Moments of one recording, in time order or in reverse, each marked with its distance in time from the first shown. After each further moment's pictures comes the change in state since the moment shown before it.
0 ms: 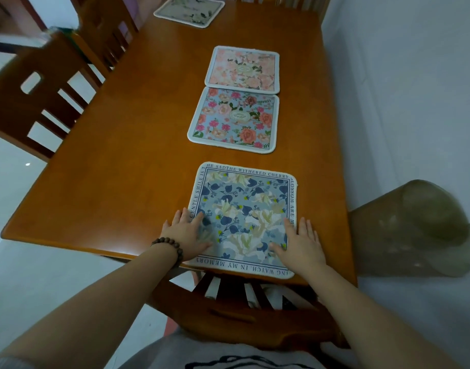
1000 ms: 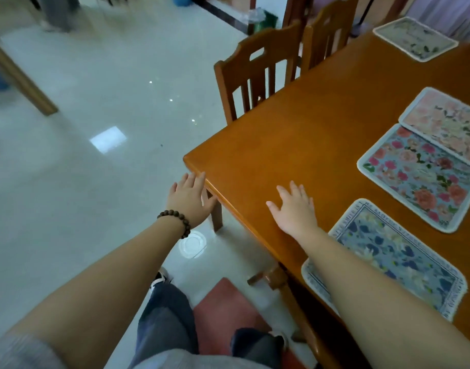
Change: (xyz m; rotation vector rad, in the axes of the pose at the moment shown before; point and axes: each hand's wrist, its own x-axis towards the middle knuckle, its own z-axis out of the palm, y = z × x) left_hand -0.145 -0.247 0.017 -0.340 0.474 -0.638; right_hand 0.022 -0.359 0.001 -0.225 0.040 -0.626
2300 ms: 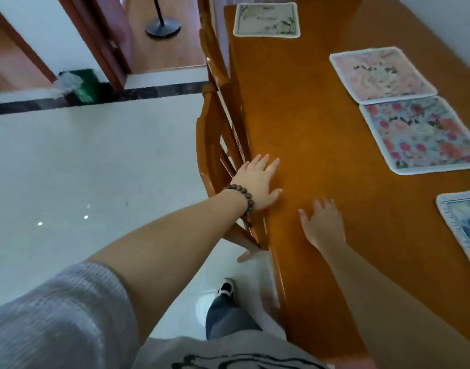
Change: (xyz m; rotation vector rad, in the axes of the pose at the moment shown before) left_hand 0.492 0.110 -0.109 0.224 -0.276 1.303; right_hand 0.307 -0.120 -0.053 0.396 0.173 1.022
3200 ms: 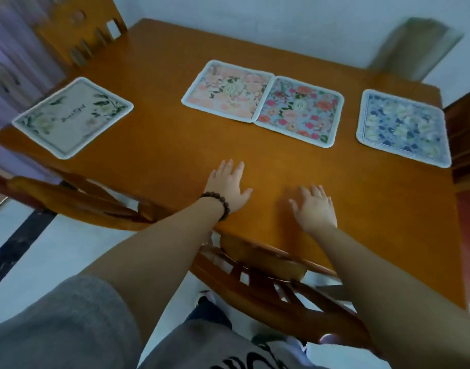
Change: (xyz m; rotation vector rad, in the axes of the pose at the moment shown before) left_hand 0.297 -0.106 -0.092 0.155 -0.251 0.777; right_hand 0.139 -0.142 -0.060 0.322 0.273 0.901
